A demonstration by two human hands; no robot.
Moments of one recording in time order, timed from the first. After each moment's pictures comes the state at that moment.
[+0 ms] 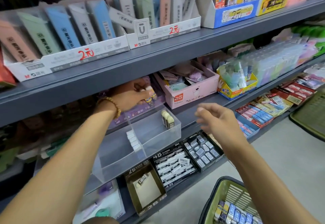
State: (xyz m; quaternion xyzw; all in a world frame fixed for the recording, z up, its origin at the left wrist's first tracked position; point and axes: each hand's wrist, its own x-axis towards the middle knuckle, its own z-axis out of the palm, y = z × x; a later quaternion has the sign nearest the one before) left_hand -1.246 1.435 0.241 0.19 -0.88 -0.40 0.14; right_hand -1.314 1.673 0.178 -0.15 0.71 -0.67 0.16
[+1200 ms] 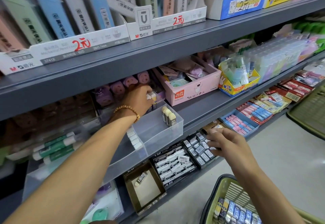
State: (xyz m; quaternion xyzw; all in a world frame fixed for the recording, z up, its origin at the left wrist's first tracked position) left_hand -1.273 1.424 0.184 0.22 -0.94 -0.16 0.19; right_hand -1.297 1.700 0.129 -0.05 0.75 -0.63 0.20
